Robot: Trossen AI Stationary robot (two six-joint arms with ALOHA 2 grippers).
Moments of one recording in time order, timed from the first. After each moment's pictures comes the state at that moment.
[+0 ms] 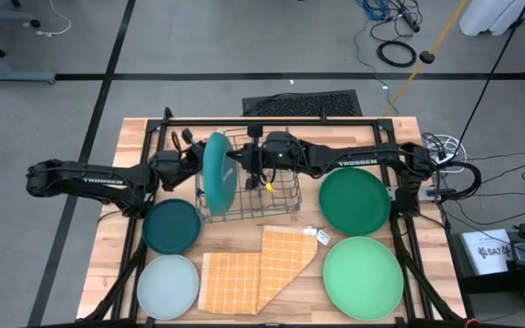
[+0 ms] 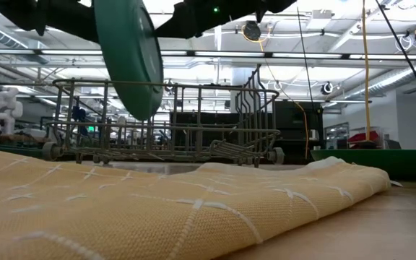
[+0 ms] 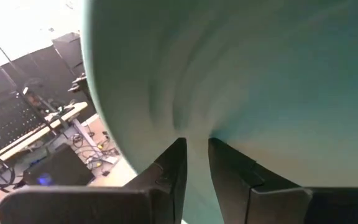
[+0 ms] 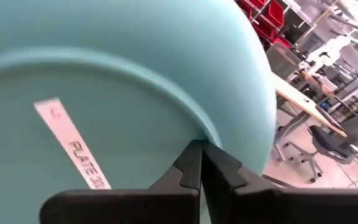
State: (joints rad) left arm 0.14 0.97 0.48 0.46 -0.53 0.40; right arm -0.12 1.85 1.48 0.20 0.10 -0.54
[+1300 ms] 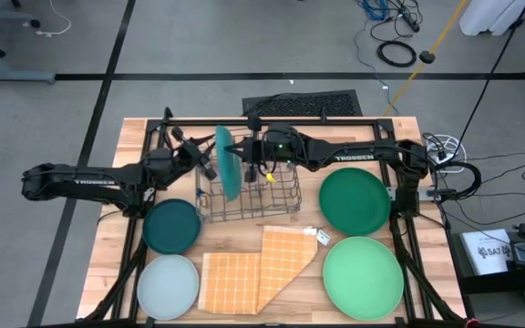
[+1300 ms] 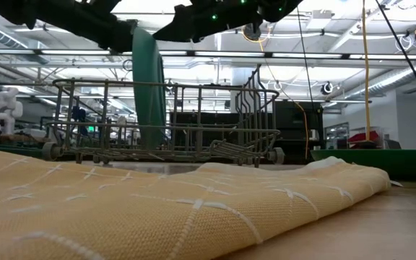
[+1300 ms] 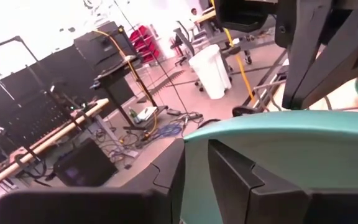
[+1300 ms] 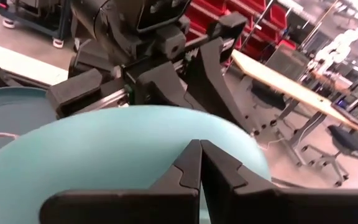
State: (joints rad) left arm 0.14 0.87 0.48 0.34 -0.60 0.45; right arm -0.18 1.88 1.48 0.25 0.00 -0.44
